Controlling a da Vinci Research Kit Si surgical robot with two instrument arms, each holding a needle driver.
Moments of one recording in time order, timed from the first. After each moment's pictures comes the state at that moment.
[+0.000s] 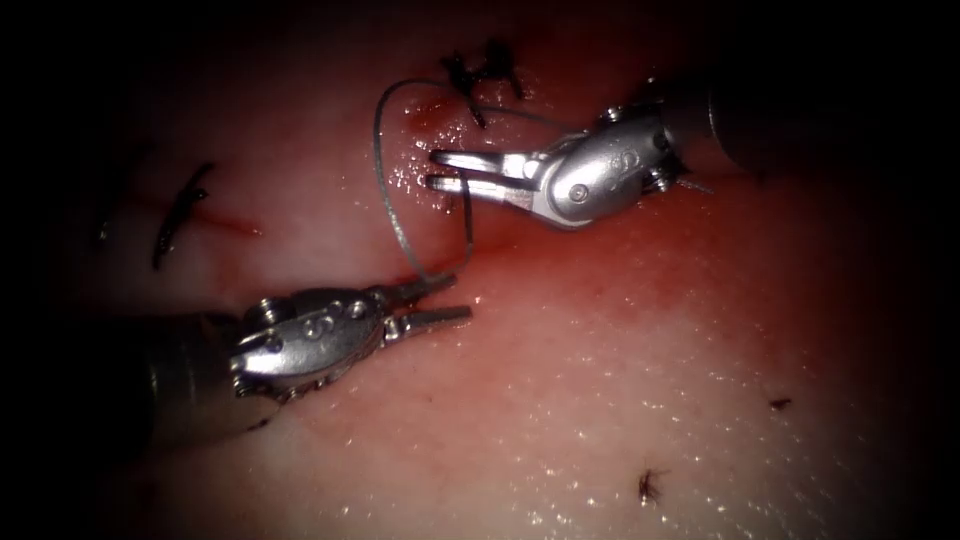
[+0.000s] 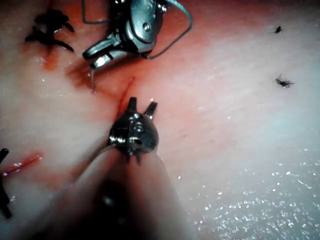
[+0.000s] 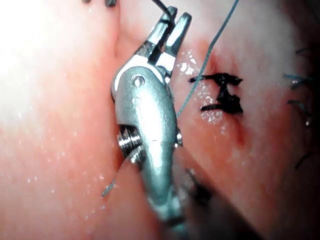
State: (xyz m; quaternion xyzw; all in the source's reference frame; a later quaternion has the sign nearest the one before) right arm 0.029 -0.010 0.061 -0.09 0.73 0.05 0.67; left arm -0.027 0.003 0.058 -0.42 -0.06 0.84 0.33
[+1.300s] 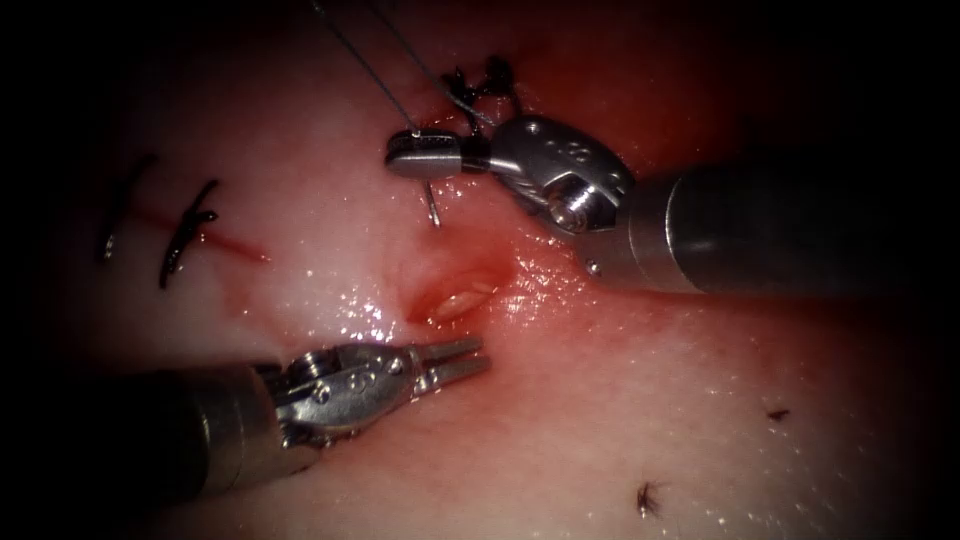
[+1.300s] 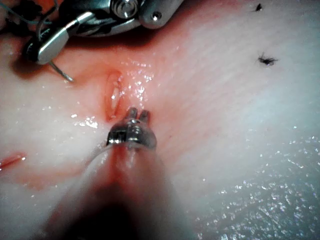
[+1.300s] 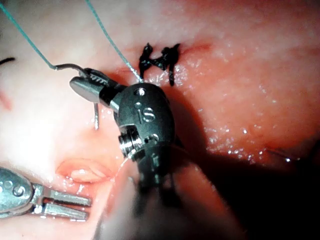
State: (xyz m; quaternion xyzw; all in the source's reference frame) right arm 0.031 -0.006 0.061 0.26 0.62 0.41 0.62; left arm -0.027 -0.006 0.062 -0.35 -0.11 0.89 0.26
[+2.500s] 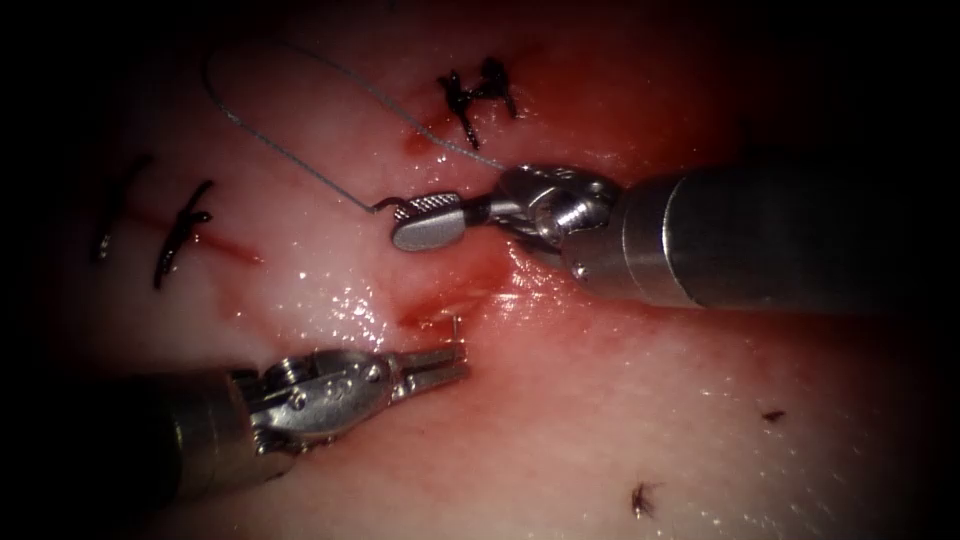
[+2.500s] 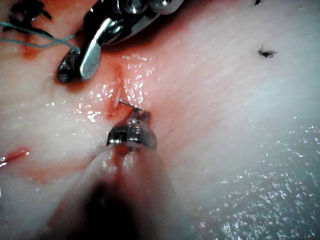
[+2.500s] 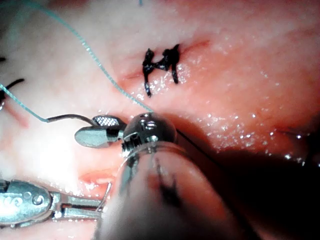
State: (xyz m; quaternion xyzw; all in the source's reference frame) right arm 0.031 -0.011 0.060 0.35 0.56 0.44 0.60; left arm -0.025 -0.005 0.061 -0.35 -0.11 0.89 0.25
